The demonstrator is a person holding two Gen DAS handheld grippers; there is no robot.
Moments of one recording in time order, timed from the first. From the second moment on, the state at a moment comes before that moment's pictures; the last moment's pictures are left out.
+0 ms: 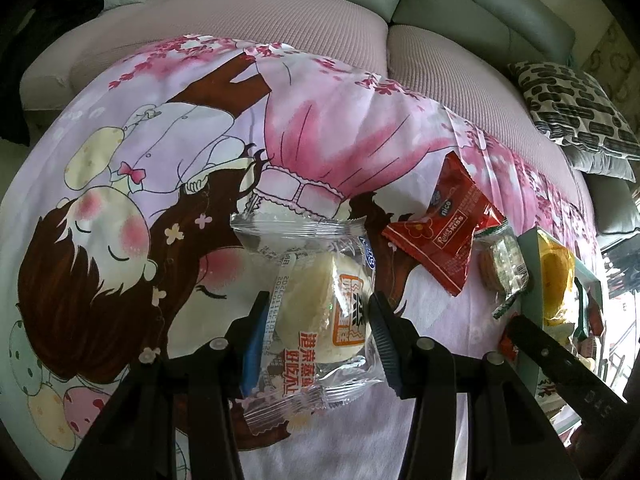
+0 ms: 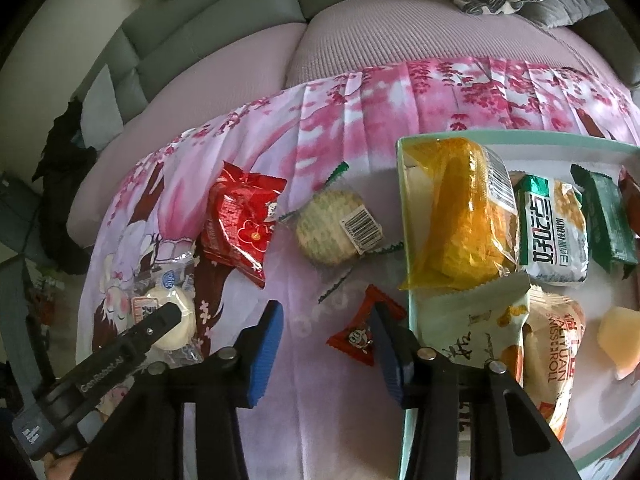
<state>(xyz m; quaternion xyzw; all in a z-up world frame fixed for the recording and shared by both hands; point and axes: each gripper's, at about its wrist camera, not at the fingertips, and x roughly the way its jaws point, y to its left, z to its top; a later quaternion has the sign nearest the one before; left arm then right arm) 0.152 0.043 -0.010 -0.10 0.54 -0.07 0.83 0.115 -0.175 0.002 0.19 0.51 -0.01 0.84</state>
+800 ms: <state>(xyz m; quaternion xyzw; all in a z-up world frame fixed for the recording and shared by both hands) 0.153 0.042 -0.010 -0.10 0.54 -0.07 0.83 0.119 -0.146 -0.007 0.10 0.53 -0.03 0.84</state>
